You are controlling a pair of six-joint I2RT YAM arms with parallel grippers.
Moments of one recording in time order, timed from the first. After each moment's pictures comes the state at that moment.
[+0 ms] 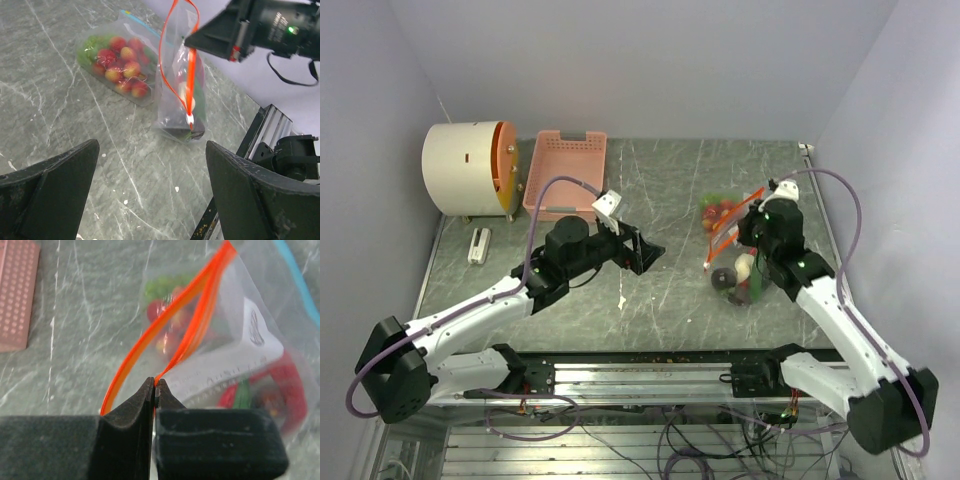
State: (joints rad) left arm -0.82 1.12 0.74 0.26 0.14 -0.36; right arm 0.33 0.93 0.77 -0.30 0.23 0.38
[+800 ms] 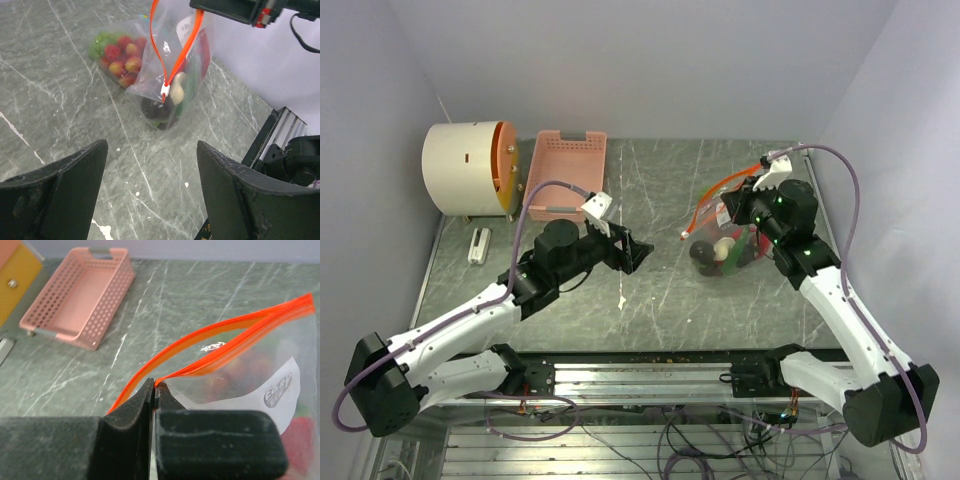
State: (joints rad) left arm -0.82 1.01 0.74 0.14 0.07 -0.32; right arm 0.30 1.05 0.90 -0.08 -0.07 0.22
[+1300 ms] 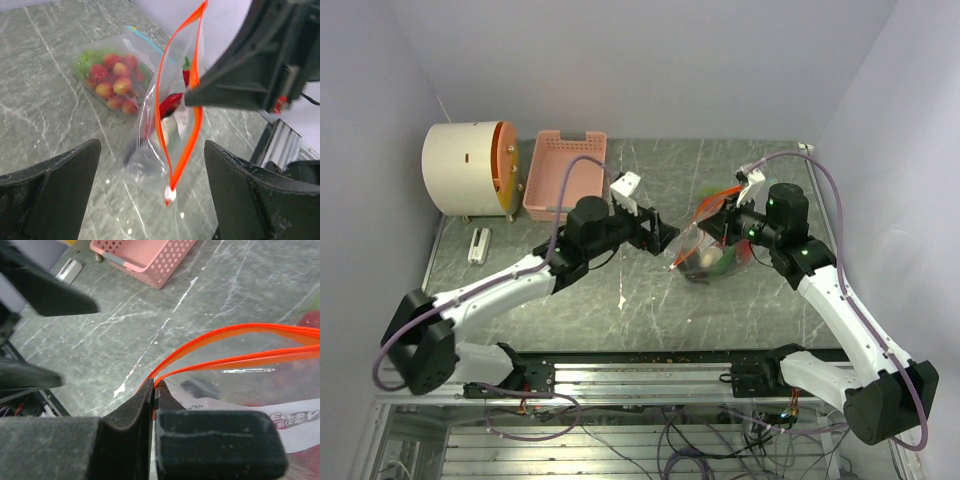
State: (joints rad) left arm -0.82 1.24 0.88 0.27 0.12 -0.34; right arm 0.31 1.03 0.91 -0.27 -0.45 0.19
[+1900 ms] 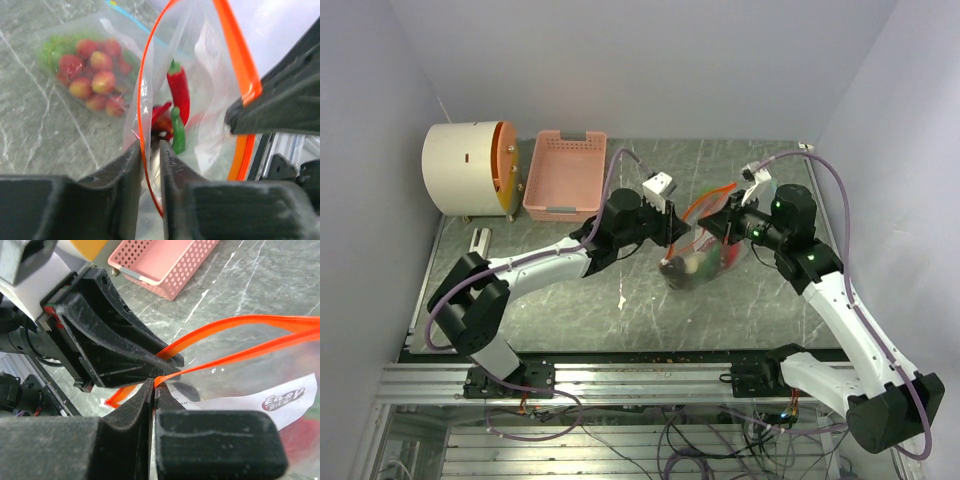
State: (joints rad) left arm -0.84 1.58 1.02 0.36 0.22 -0.34; right arm 0.33 0.99 0.92 -0.26 -0.48 0.24
